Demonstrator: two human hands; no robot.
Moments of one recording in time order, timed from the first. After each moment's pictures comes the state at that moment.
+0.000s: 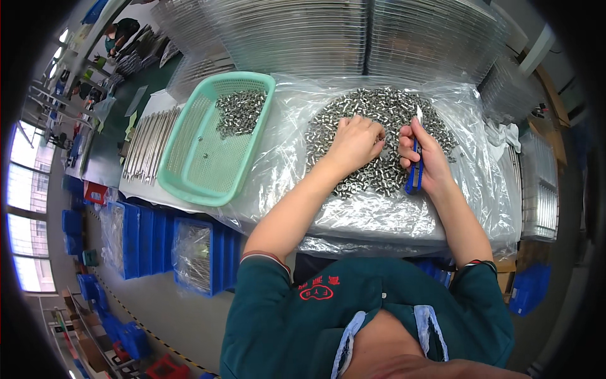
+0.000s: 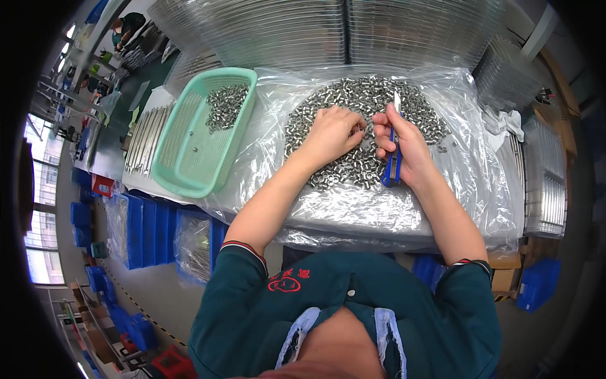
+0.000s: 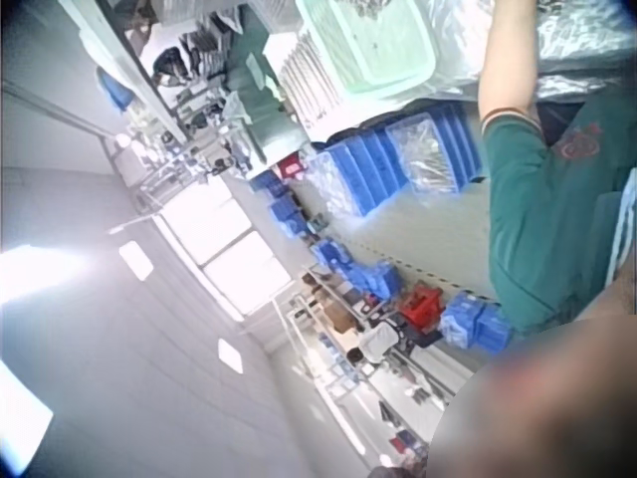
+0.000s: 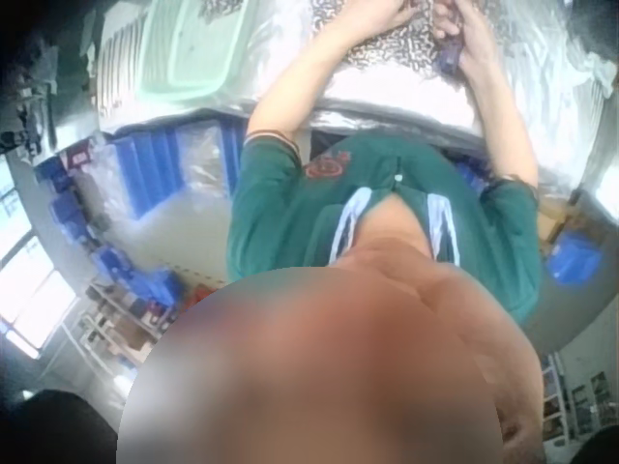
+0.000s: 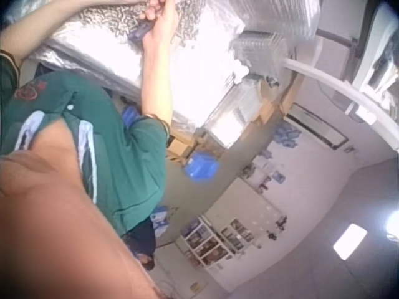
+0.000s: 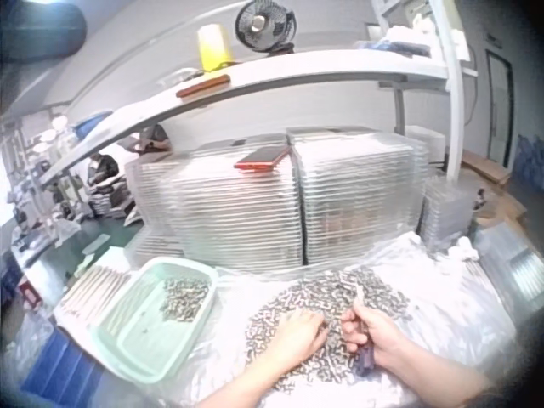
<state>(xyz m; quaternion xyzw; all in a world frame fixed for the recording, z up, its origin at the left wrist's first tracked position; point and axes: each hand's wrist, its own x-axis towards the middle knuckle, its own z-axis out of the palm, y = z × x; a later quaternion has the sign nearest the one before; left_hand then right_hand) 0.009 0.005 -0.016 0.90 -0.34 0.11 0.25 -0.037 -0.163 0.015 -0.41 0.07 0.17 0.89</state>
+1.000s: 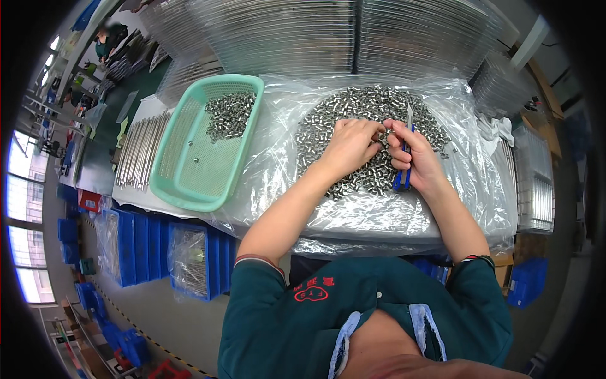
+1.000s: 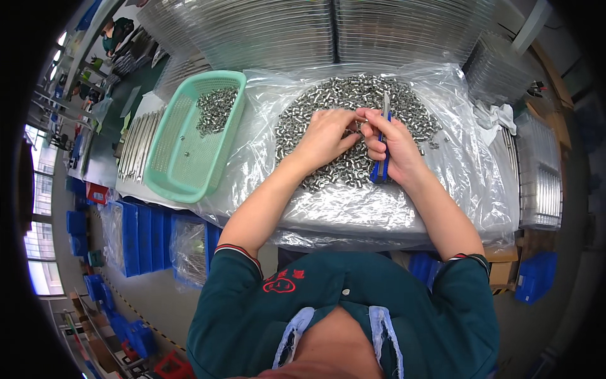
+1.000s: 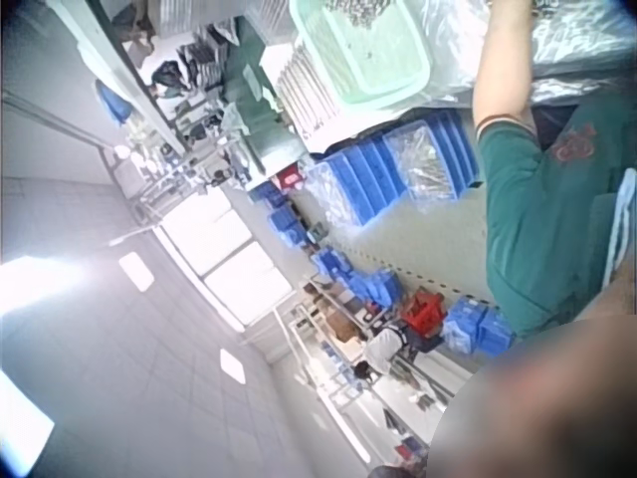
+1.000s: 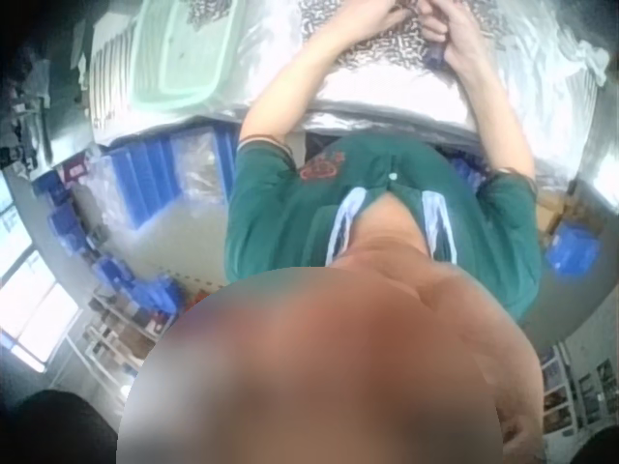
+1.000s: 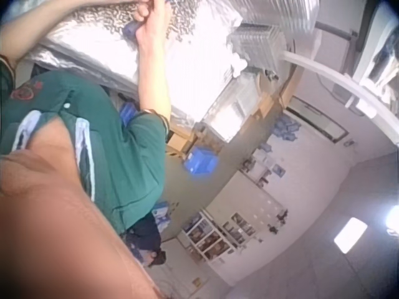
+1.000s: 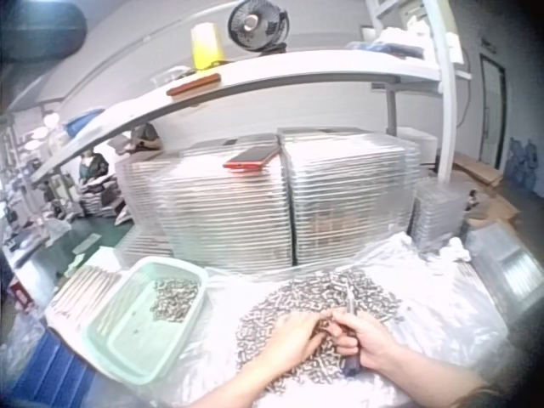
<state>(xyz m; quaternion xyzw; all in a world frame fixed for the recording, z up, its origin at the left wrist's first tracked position) 0.004 0.002 -0.014 0.86 -0.37 0.08 0.34 -0.038 -0.158 0.016 -0.42 0.06 0.17 0.89</state>
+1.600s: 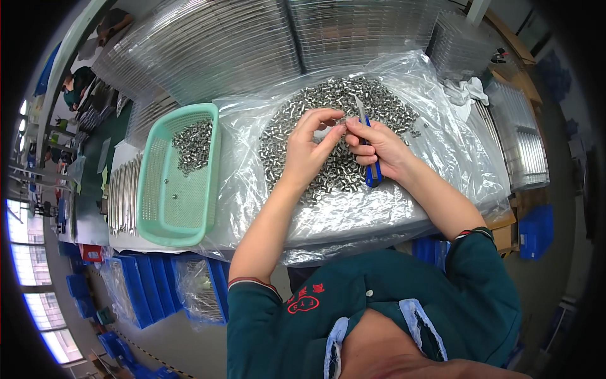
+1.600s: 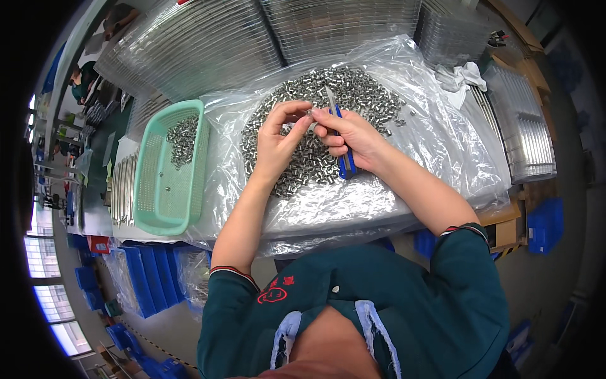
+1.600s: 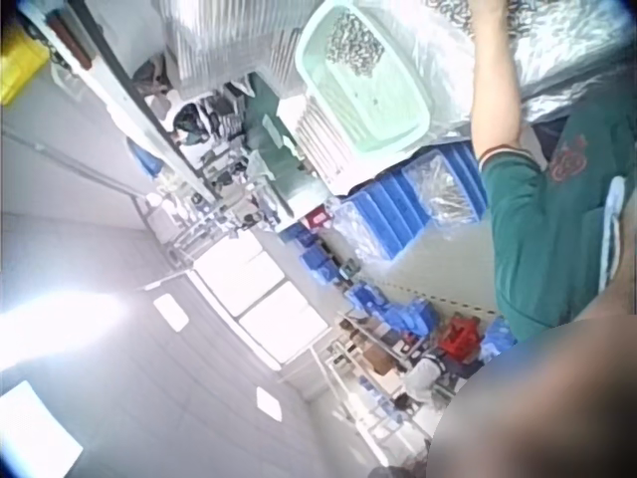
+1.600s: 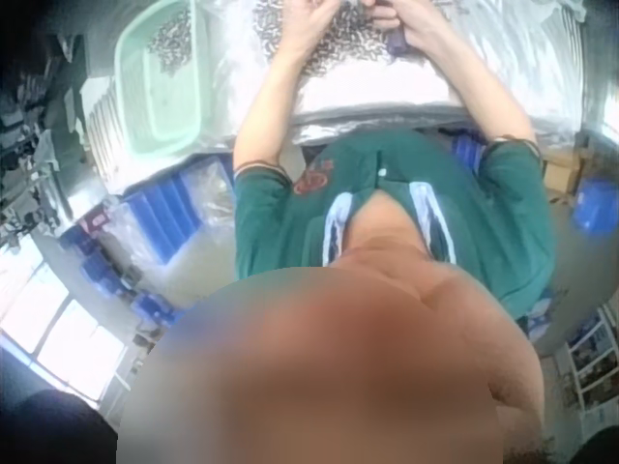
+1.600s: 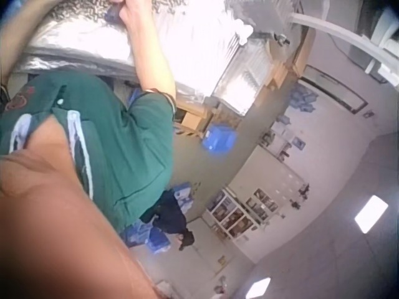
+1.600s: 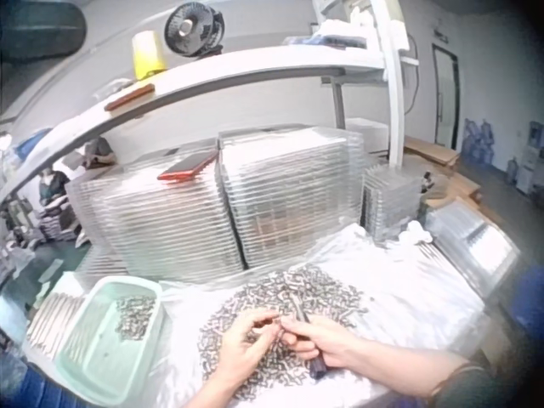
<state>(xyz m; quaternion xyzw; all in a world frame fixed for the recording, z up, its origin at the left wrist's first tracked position) 0.000 -0.004 0.004 0.73 -0.31 0.09 0.60 -0.039 -0.164 0.013 -0.38 0.06 0.23 0.89</state>
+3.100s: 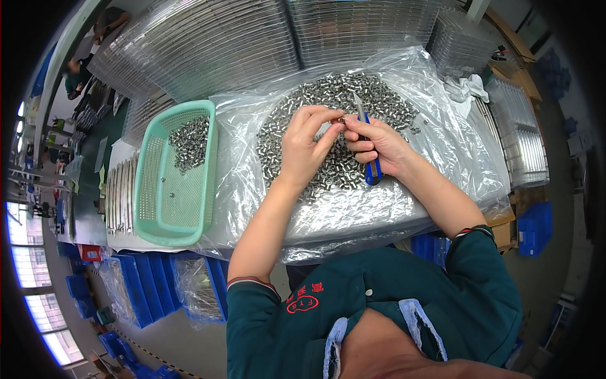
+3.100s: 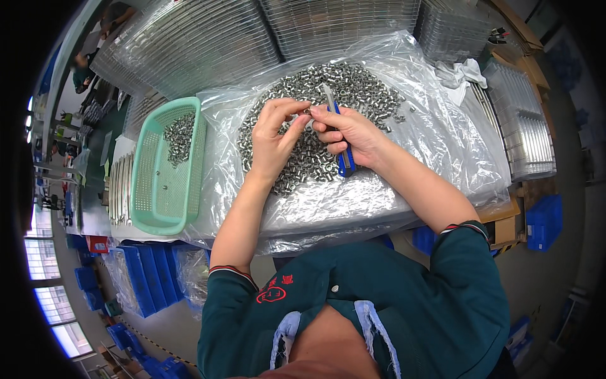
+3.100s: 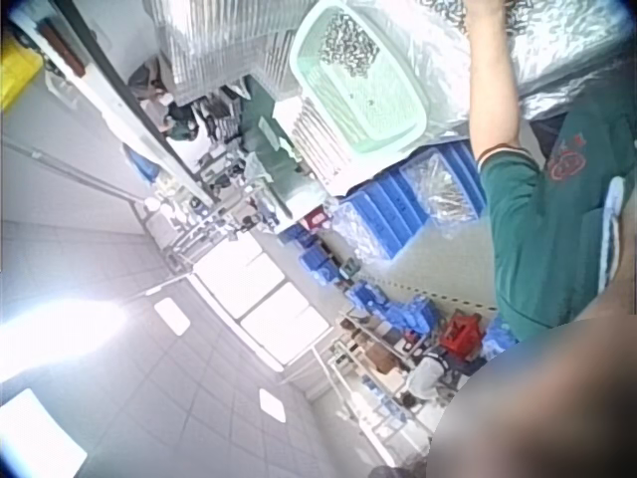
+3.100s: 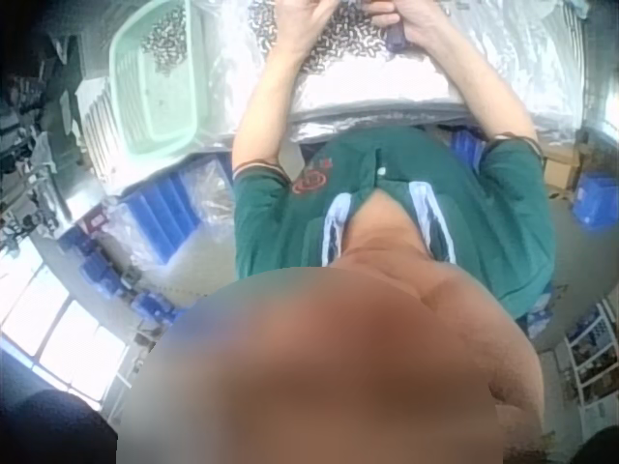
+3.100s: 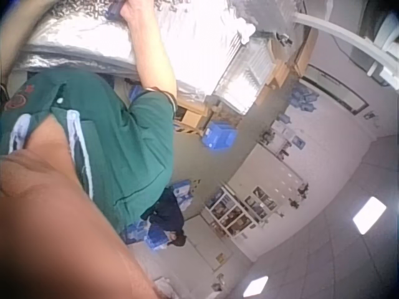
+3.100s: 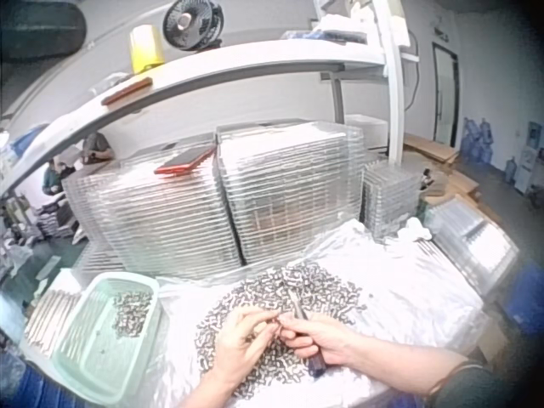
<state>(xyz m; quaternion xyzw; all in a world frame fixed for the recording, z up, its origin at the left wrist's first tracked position) -0.005 -0.001 0.009 0.77 -0.33 0.18 0.51 -0.038 -0.164 0.011 -0.35 0.06 0.25 0.90</state>
